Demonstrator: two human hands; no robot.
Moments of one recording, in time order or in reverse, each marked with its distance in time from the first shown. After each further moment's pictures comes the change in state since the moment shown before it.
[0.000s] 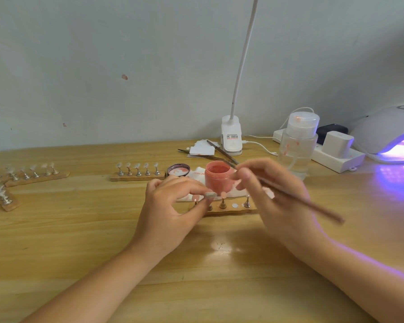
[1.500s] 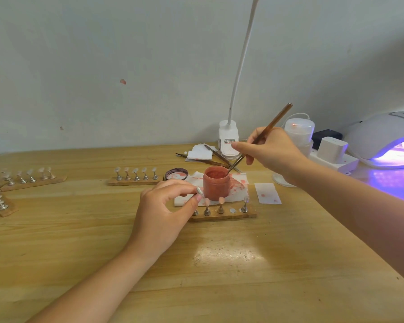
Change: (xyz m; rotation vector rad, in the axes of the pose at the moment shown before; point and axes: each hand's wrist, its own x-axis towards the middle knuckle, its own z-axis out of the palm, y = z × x) left_hand 0.005 -0.003 -0.004 -0.102 0.021 -0.158; right_hand 0.093 0.034 -0.021 -0.263 -0.097 0.446
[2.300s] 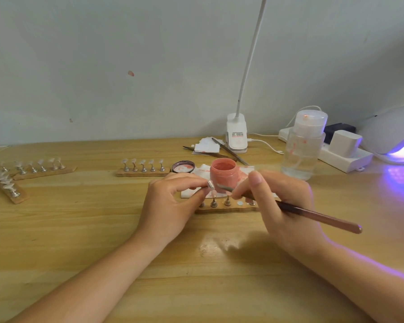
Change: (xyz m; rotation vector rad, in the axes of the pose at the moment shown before) left_hand -0.001 -0.005 0.002 -0.002 0.021 0.069; right_hand -0.102 0.003 0.032 0.186 0.105 -0.645
